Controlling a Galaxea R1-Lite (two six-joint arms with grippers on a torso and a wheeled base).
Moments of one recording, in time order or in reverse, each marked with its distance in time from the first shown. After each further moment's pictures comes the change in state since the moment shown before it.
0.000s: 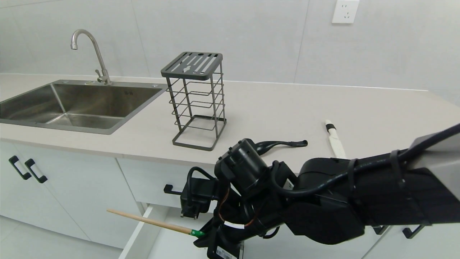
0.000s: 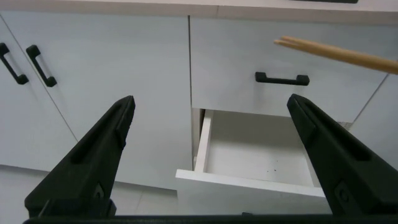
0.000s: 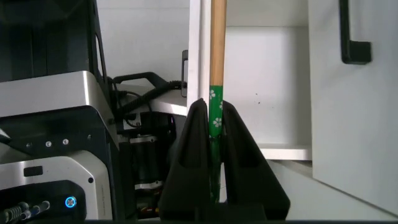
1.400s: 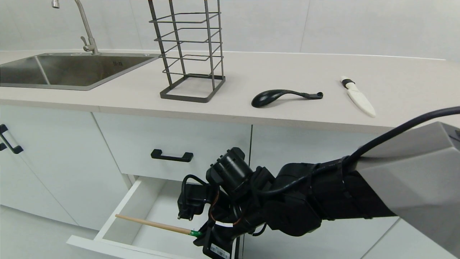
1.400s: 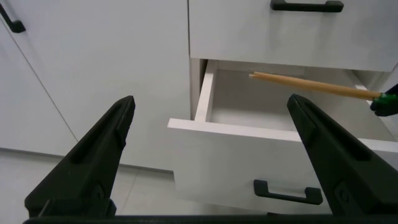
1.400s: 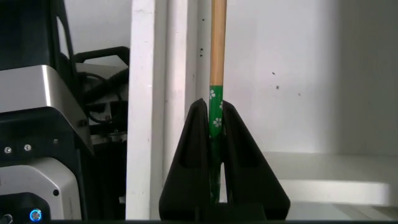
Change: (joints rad) left arm 0.000 0.000 0.000 0.001 0.000 0.000; right arm -0.023 0.120 -0.066 0.003 0.000 -0.038
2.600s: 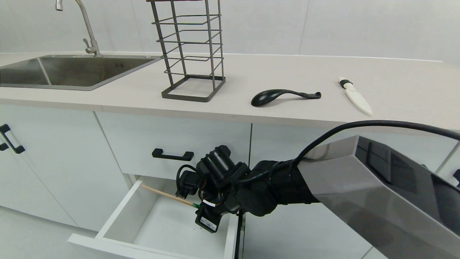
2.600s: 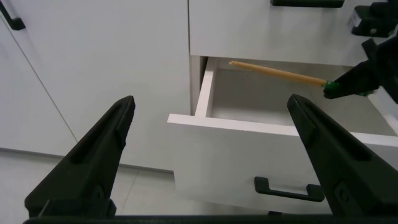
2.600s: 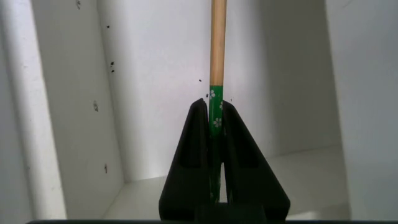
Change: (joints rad) left arm 0.000 0.000 0.000 0.000 0.000 0.000; right arm -0.043 0.219 -0.245 0.001 -0.219 0.001
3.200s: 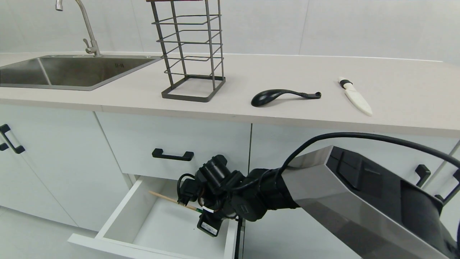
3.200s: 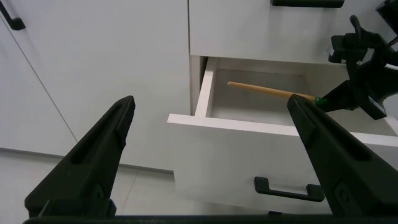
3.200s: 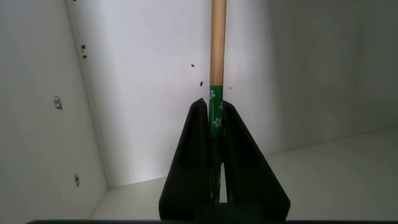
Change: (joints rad) left arm 0.000 0.000 0.000 0.000 0.000 0.000; right arm -0.001 0.081 -0.033 0.001 -0.059 0.000
